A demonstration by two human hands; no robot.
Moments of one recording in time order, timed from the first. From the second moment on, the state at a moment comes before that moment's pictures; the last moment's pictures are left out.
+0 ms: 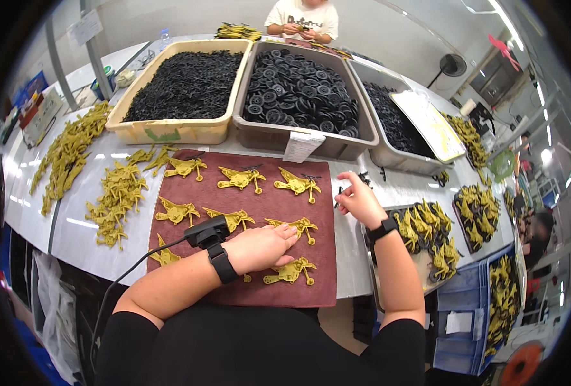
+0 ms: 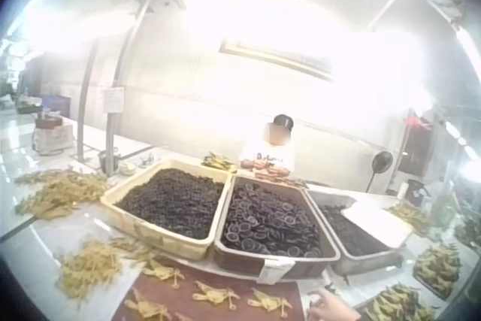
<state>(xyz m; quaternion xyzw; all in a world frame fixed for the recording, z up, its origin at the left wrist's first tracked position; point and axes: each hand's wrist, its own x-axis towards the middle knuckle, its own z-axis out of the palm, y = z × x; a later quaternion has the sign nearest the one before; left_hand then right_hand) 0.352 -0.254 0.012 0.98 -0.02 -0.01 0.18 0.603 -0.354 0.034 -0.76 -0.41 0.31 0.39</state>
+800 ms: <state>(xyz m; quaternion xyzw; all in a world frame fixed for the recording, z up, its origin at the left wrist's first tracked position) 0.352 -0.258 0.007 0.98 0.00 0.01 0.17 0.565 -0.344 0.037 -0.77 -0.62 0.03 0.13</state>
